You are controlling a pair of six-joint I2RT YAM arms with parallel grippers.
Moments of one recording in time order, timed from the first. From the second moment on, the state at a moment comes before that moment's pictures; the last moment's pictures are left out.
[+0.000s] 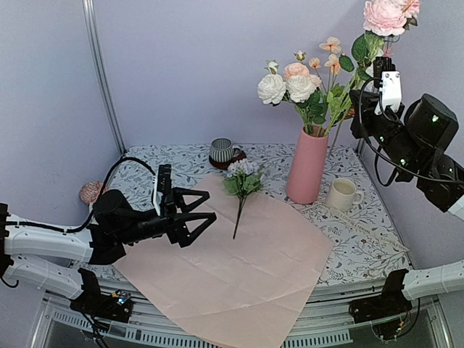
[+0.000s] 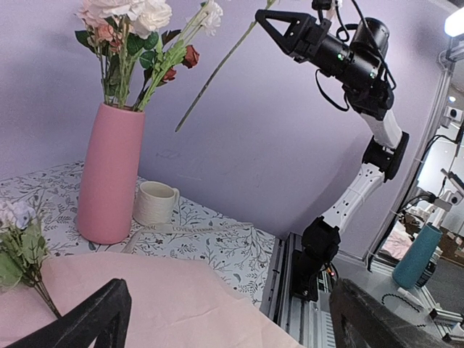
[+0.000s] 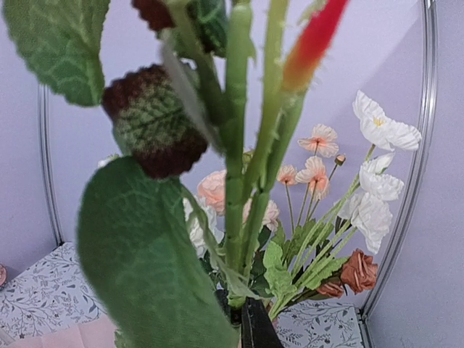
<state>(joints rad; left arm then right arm) -0.98 1.12 0.41 0.88 0.26 -0.38 0.92 0.96 1.17 -0.01 0.69 -0.21</state>
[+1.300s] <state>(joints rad) -0.98 1.11 0.40 0.87 0.24 -0.35 0.49 1.28 1.28 0.14 0.36 -0.04</state>
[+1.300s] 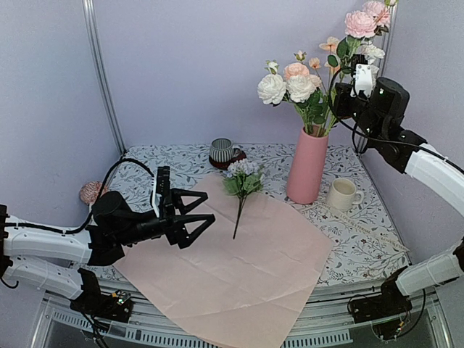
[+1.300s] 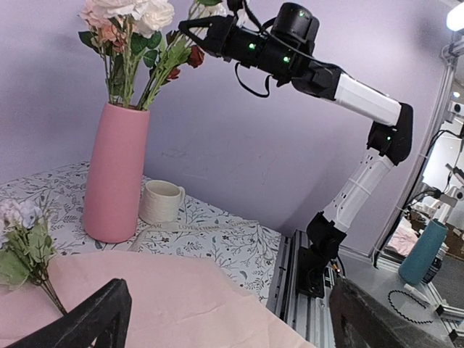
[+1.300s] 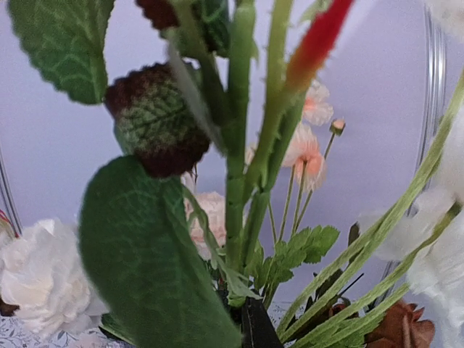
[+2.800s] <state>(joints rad) -0.91 1.54 0.81 0.32 0.02 -0.46 0.46 1.08 0.66 0.11 -0.29 0.19</state>
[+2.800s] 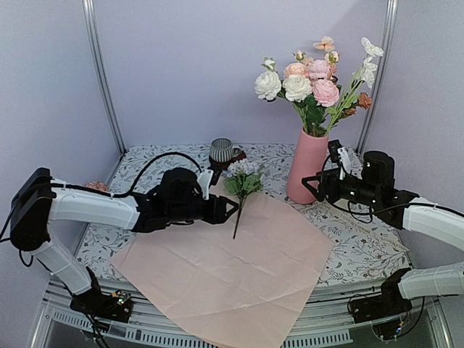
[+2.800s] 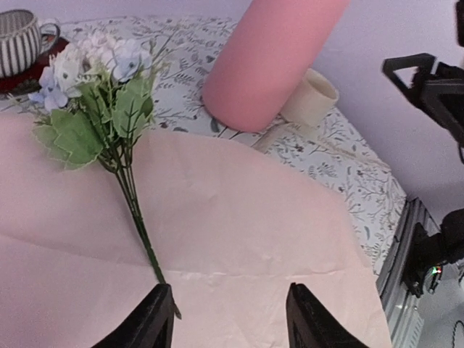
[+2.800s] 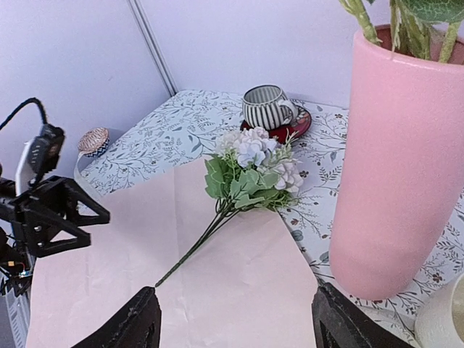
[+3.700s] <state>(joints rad) -0.93 2.09 1.33 -0.19 -0.21 -0.49 0.48 1.20 0.48 0.47 -0.39 0.16</state>
